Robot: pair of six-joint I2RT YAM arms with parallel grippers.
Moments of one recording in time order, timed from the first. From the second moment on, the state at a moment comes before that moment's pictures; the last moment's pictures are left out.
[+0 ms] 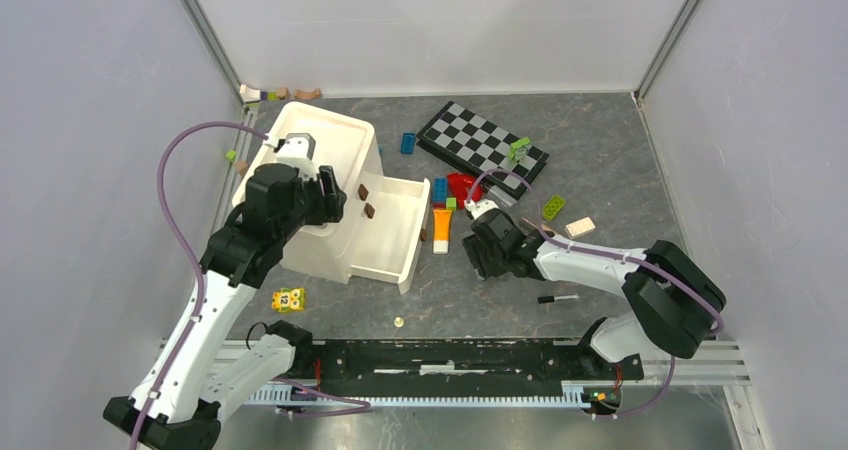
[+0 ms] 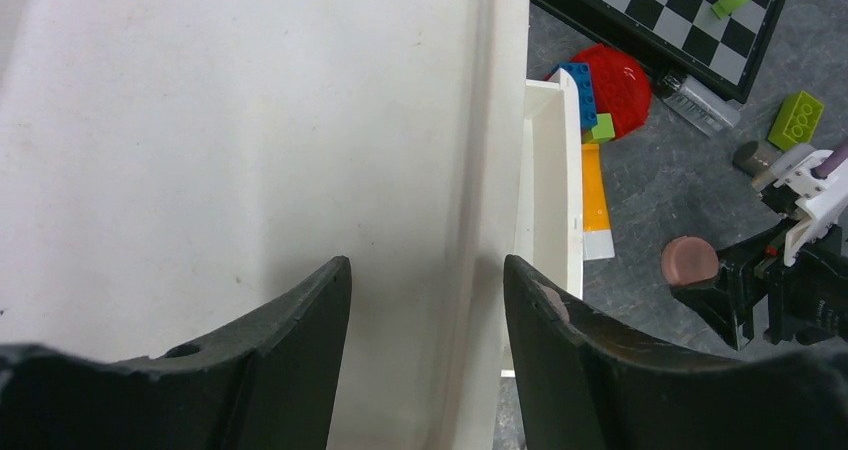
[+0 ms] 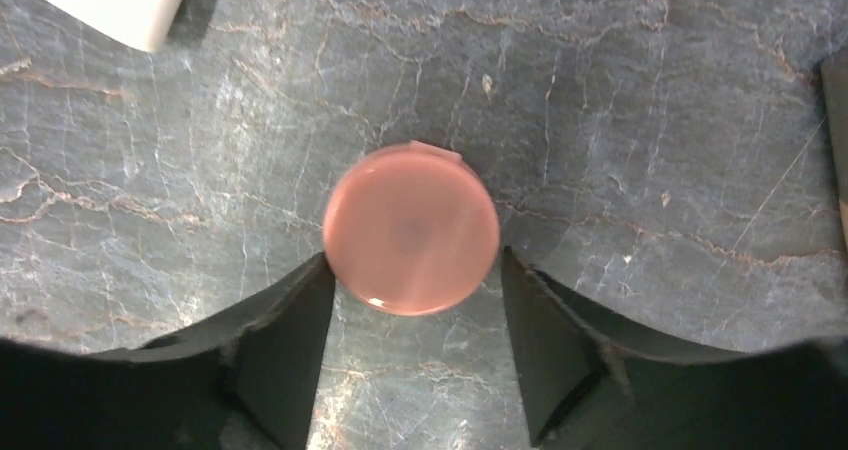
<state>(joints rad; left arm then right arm) -0.39 0.84 1.05 -0.70 -0.14 -0.26 0.81 1.43 0.67 -0.27 0.20 0.31</state>
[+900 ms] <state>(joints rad) -0.33 0.78 0.93 -0.55 -0.28 -0.26 0.84 1.48 1.00 -0.06 0.04 0.39</state>
